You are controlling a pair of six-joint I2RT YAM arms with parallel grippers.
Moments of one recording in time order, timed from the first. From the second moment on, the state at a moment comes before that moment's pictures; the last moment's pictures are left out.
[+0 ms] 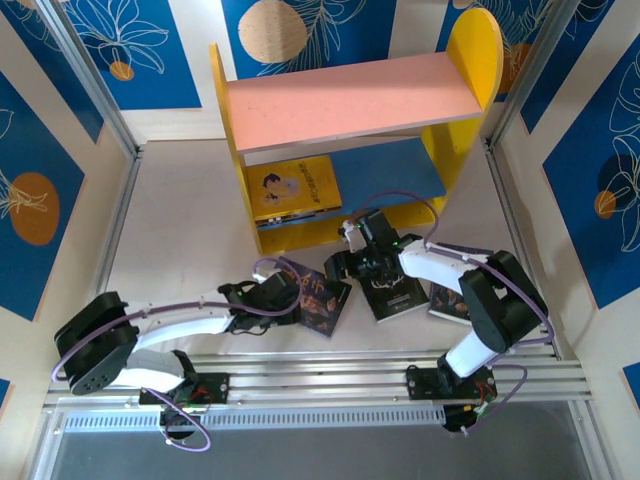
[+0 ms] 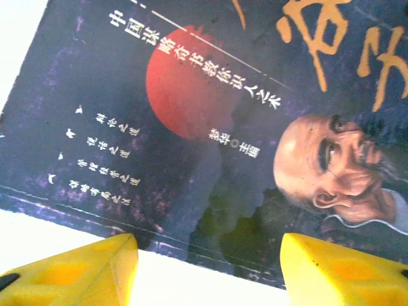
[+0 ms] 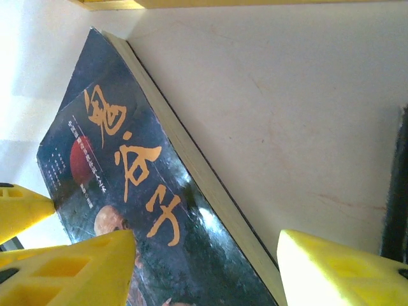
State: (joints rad) left arm -1.00 1.33 0.62 -0.42 -0.15 -1.01; right arm 0.56 1.58 0.84 -0.26 -0.44 0.34
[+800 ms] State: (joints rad) left arm -0.94 1.40 0.64 -0.34 -0.15 -0.96; right arm 0.60 1.61 0.82 -0.28 -0.41 0.32
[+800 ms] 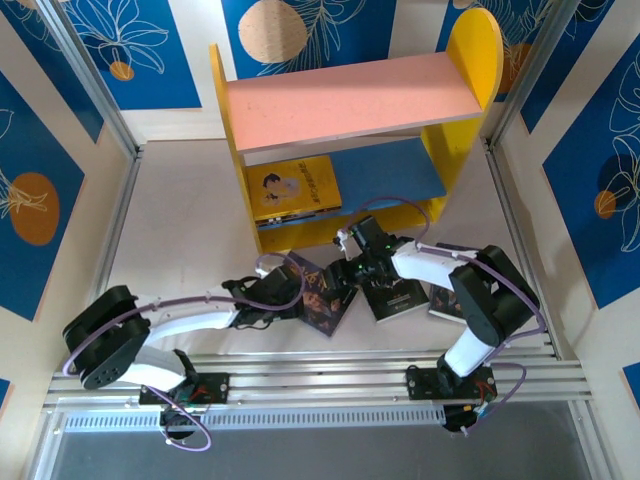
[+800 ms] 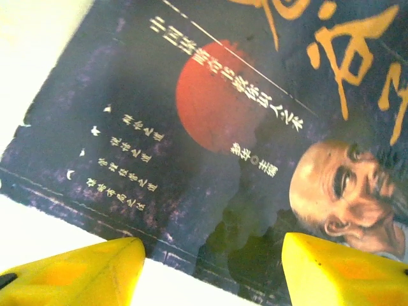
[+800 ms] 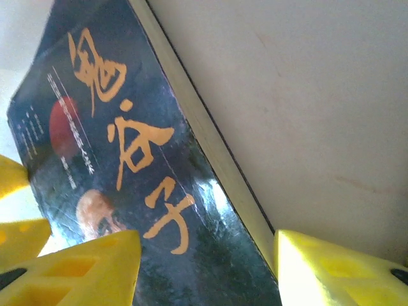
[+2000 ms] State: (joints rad) left arm -0.76 1.41 0.68 -0.28 -0.05 -0.79; right arm 0.63 1.60 0.82 -0.33 -0.33 0.41
